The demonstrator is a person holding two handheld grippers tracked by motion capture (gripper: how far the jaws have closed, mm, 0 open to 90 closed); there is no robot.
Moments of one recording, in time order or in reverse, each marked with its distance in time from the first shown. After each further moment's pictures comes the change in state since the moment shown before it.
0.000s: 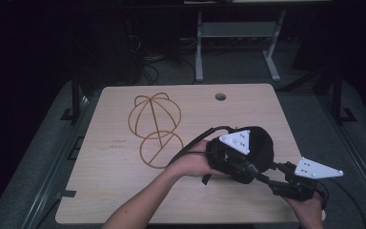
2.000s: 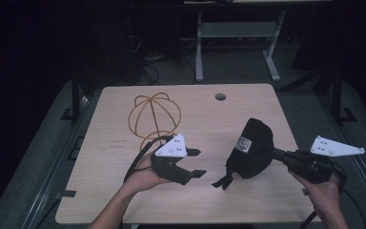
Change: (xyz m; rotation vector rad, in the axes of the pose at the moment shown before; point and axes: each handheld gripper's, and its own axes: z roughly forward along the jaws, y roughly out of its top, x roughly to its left) left arm -0.031 -0.106 -0.076 -0.080 0.363 -0.164; right arm -0.020 0.058 -0.021 0.015 -0.014 0.053
